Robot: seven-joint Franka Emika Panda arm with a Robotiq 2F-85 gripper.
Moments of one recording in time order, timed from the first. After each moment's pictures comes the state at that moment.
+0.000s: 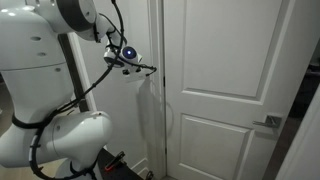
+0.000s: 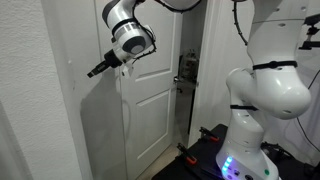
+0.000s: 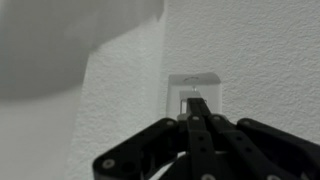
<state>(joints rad) 0.92 0.06 -0.37 -2.17 1.75 2.92 -2.01</state>
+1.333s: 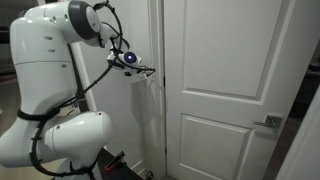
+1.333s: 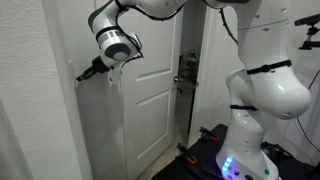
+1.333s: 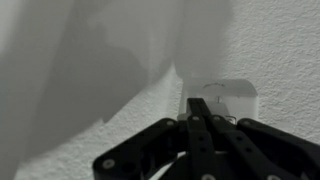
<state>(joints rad) 0.92 0.27 -0.37 -1.96 1.90 2.90 -2.16</state>
